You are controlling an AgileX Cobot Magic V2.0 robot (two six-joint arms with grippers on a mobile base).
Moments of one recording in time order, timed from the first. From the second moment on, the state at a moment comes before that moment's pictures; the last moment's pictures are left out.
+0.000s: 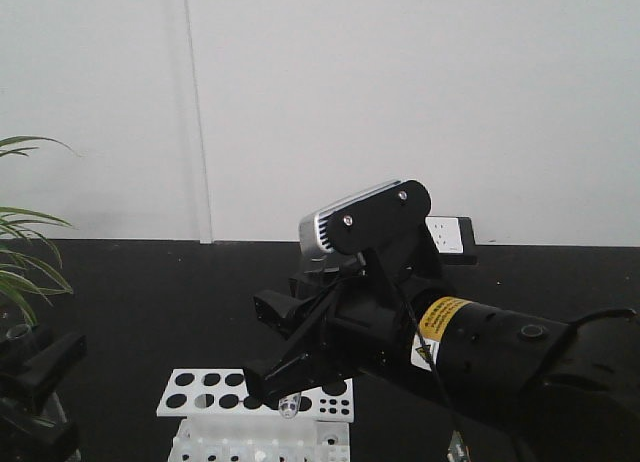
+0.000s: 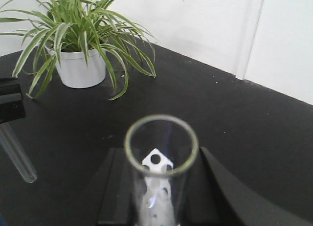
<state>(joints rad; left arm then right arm) -0.25 0.95 -0.52 0.19 -0.24 -0.26 0.76 1.38 -1.11 -0.08 0.08 0.08</state>
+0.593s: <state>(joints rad) -0.25 0.95 -0.52 0.19 -0.24 -0.26 0.76 1.38 -1.11 -0.08 0.08 0.08</state>
